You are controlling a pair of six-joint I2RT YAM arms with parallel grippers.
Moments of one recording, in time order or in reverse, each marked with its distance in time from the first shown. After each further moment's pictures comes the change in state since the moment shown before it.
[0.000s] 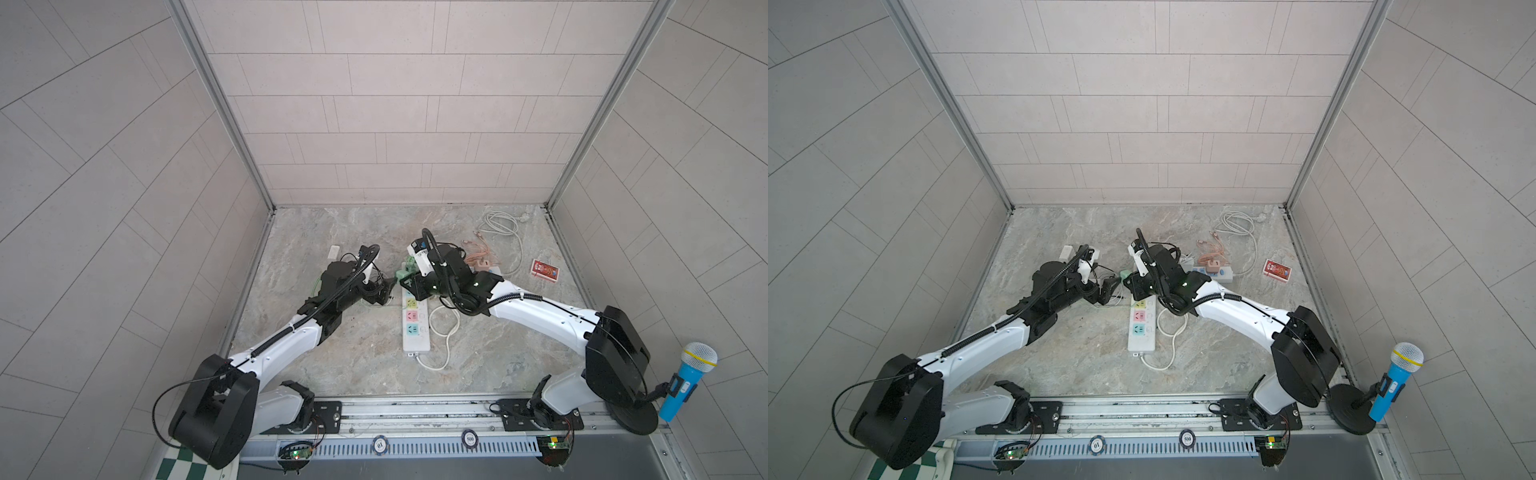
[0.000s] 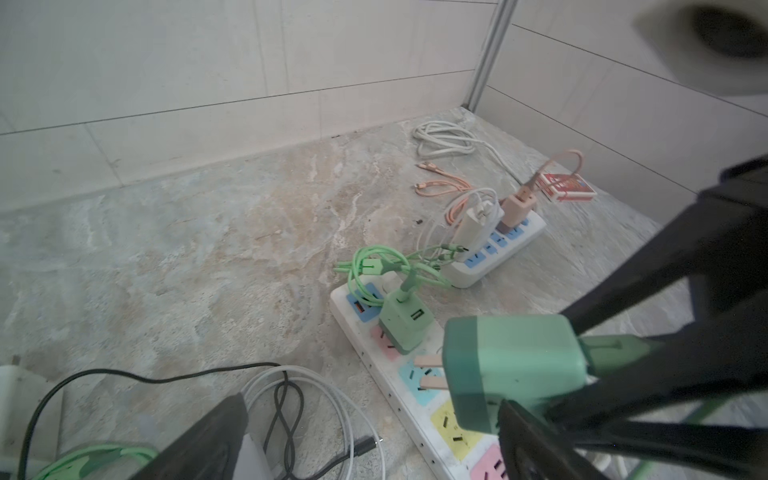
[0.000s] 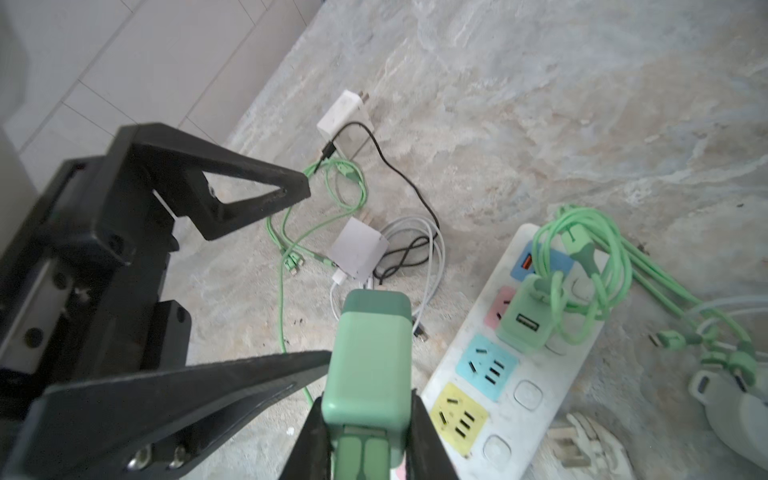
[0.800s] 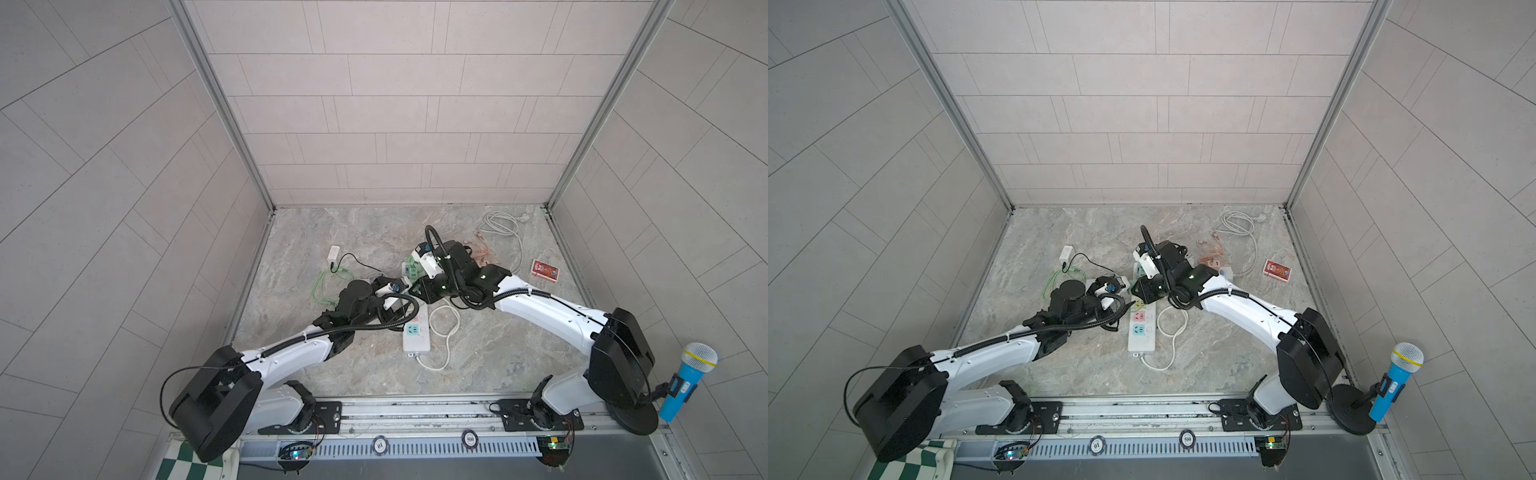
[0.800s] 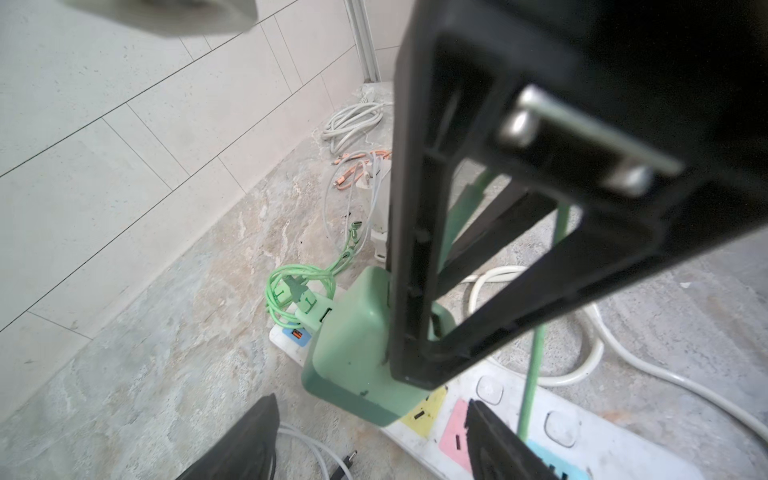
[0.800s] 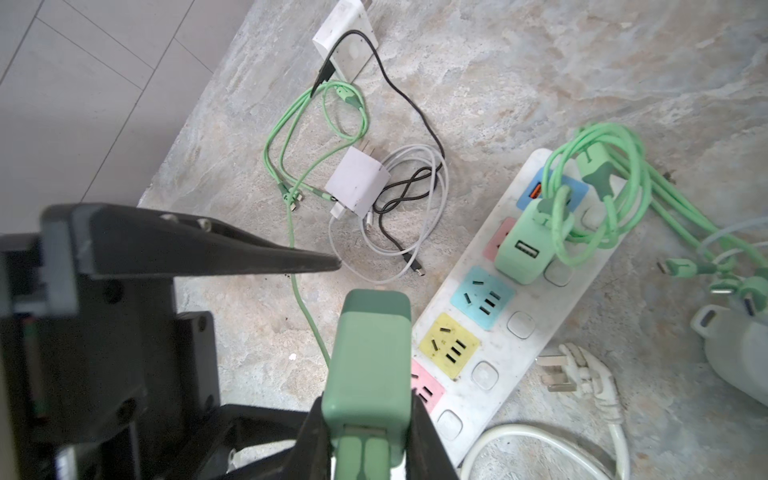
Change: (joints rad) left arm -0.226 0.034 -0.071 0.101 -0.087 0.389; right arm -0.060 -0.025 0.025 -0.163 -0.153 -0.052
